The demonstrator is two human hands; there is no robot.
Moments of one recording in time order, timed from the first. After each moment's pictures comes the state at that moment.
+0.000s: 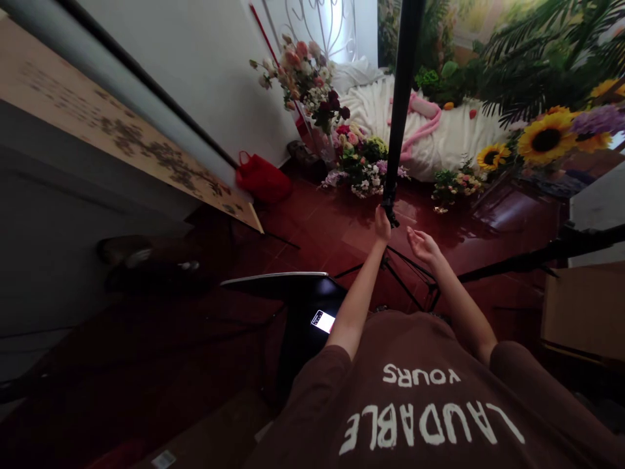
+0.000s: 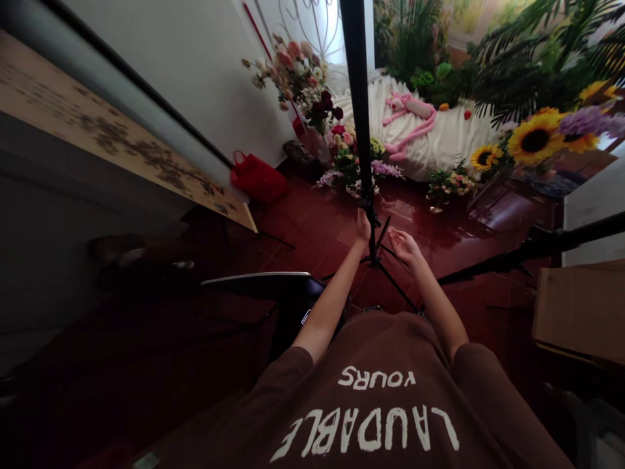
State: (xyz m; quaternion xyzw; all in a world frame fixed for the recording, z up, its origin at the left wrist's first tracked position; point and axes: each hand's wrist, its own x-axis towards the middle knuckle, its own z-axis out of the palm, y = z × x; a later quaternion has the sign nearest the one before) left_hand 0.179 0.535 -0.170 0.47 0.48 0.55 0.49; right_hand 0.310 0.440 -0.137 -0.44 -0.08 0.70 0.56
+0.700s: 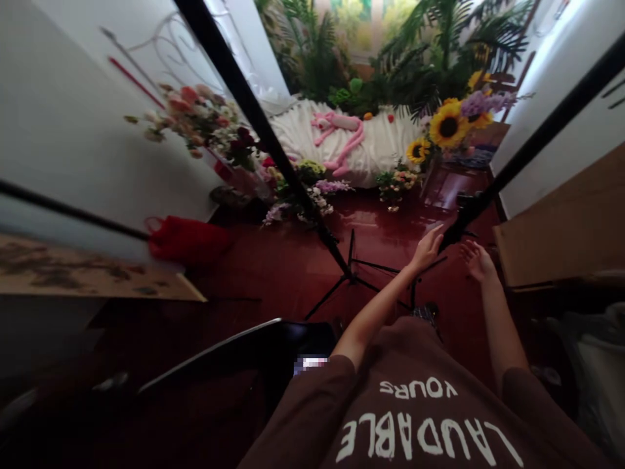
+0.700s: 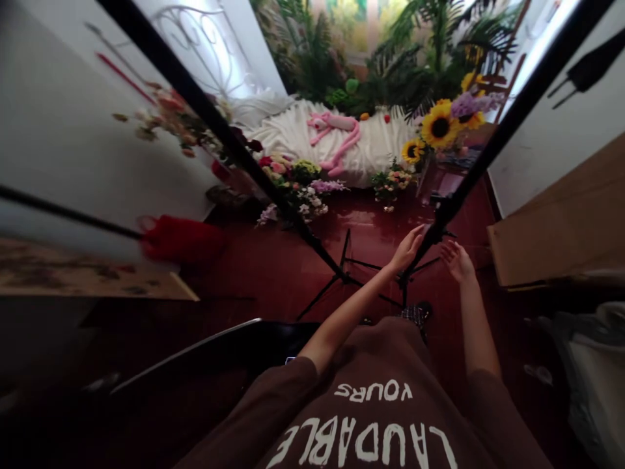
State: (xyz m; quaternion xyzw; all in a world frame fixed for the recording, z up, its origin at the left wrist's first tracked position) left_hand 0.382 0.357 -0.131 0.72 0.13 0.33 0.60; right_hand 0.512 0.213 -0.103 -0.60 0.03 0.38 0.71
